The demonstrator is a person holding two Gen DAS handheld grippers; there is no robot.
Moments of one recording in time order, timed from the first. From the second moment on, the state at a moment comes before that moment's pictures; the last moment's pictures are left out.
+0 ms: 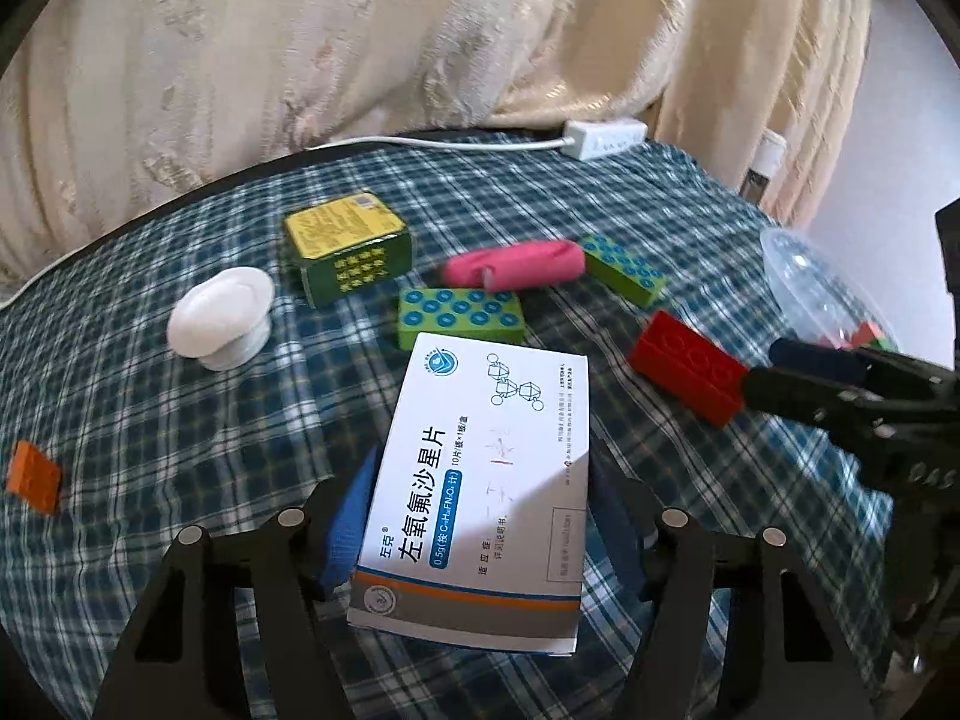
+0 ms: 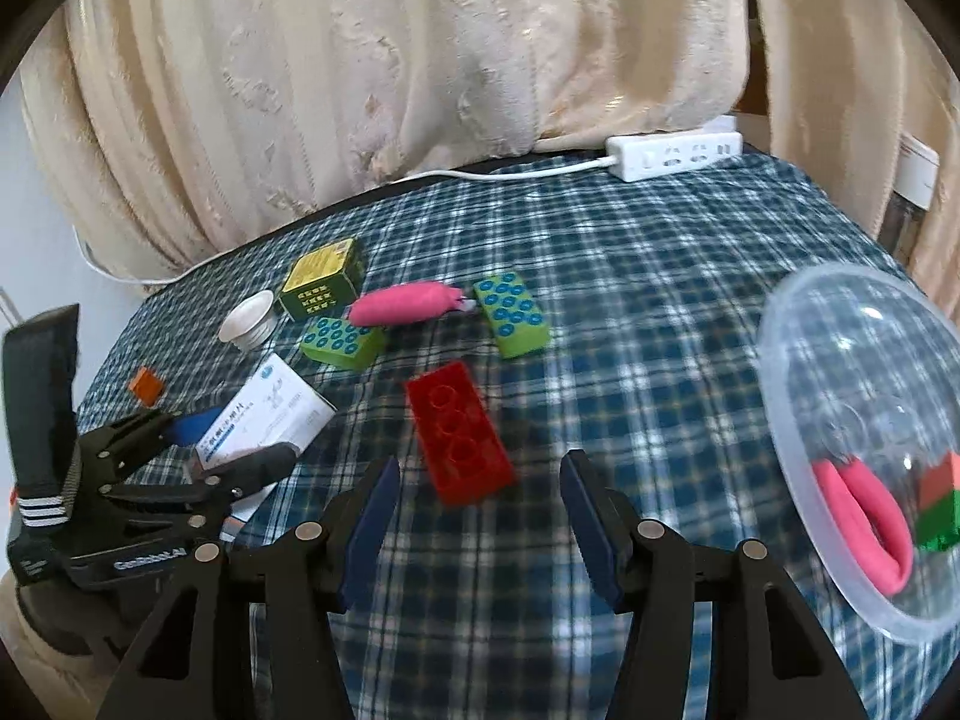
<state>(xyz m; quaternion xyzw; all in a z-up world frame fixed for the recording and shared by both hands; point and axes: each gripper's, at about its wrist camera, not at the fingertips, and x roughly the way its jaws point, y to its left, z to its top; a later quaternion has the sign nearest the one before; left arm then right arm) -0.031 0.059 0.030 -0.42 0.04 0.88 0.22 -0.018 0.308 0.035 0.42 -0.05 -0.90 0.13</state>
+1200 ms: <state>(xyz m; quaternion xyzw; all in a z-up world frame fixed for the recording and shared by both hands) -0.033 0.055 0.022 -0.42 0.04 0.88 0.20 -0.035 0.294 0.019 0.42 -0.02 -0.90 0.12</state>
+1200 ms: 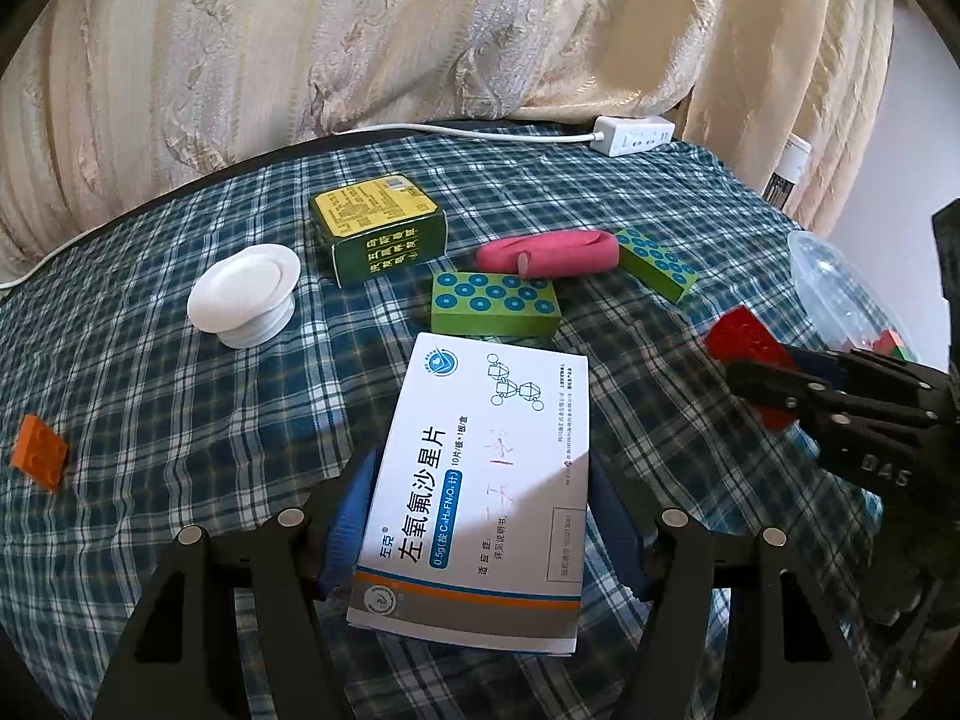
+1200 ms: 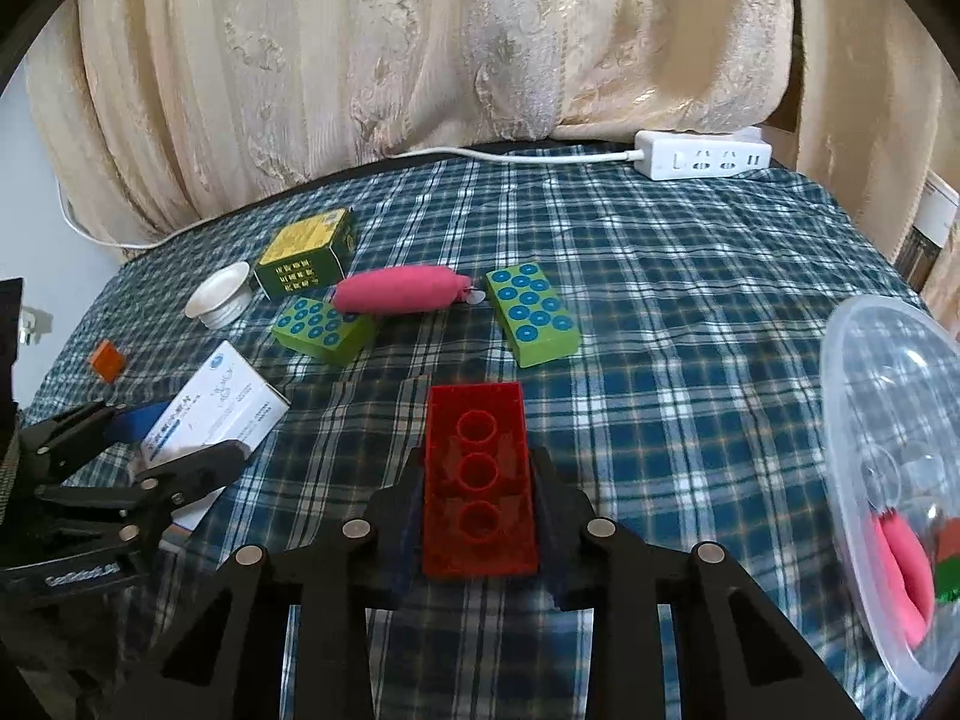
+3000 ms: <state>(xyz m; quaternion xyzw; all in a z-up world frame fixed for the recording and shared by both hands) -0.008 0.272 0.080 -0.39 0.12 0.85 0.33 0.031 0.547 0.058 0.31 -0.17 -0.93 -0.09</state>
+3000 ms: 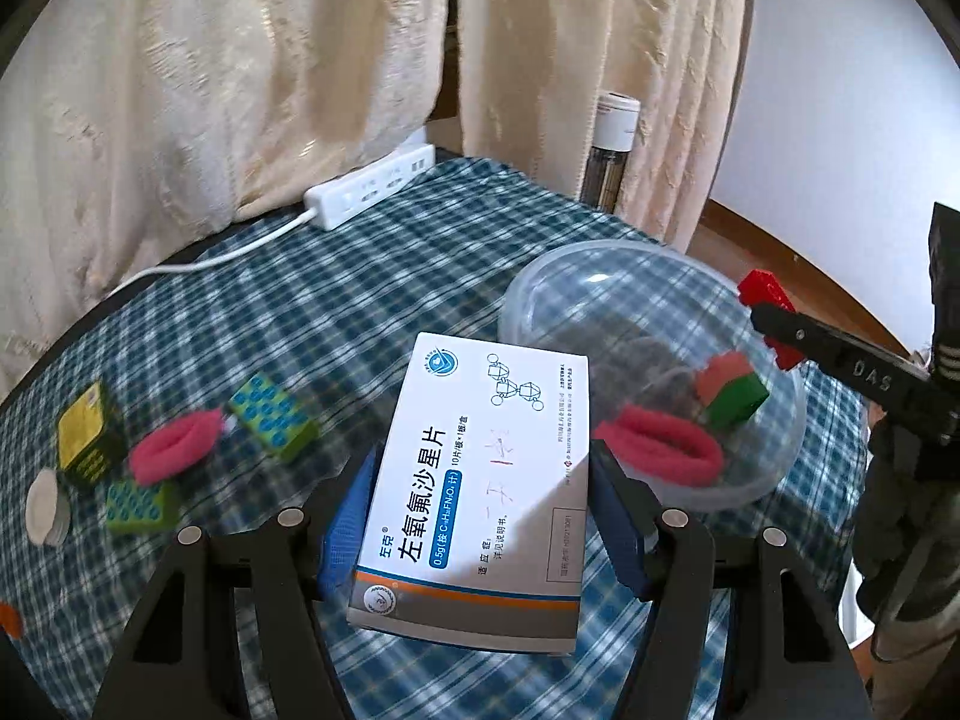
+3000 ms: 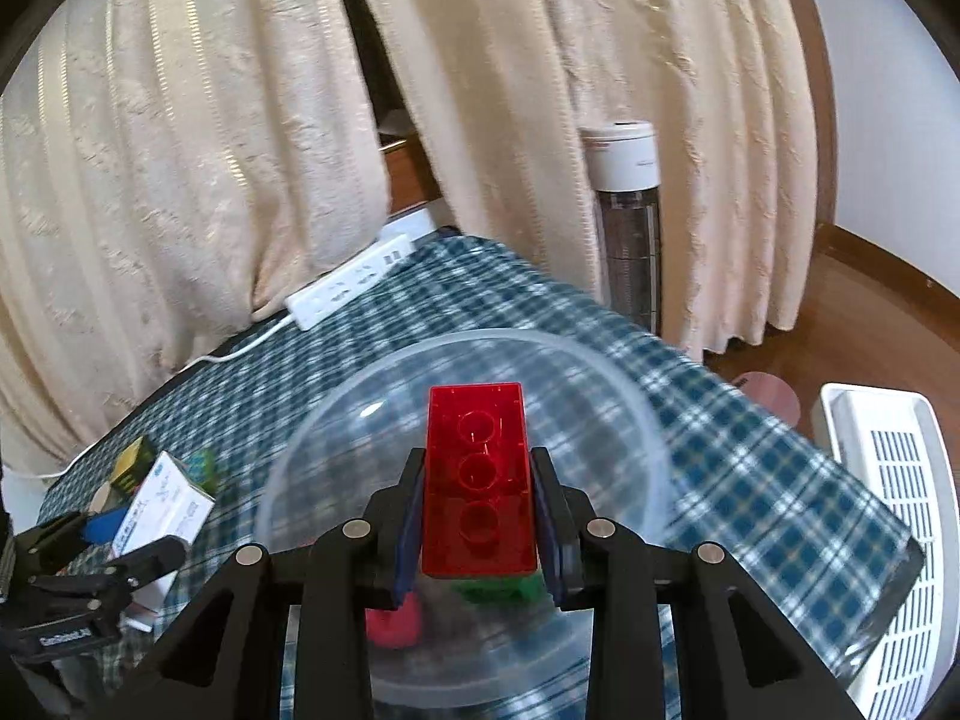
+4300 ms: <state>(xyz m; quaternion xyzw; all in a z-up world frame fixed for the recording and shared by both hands) -0.036 0.336 0.075 -0.41 0.08 0.83 0.36 0.021 0.570 0.046 0.32 -0.18 -0.93 -0.08</state>
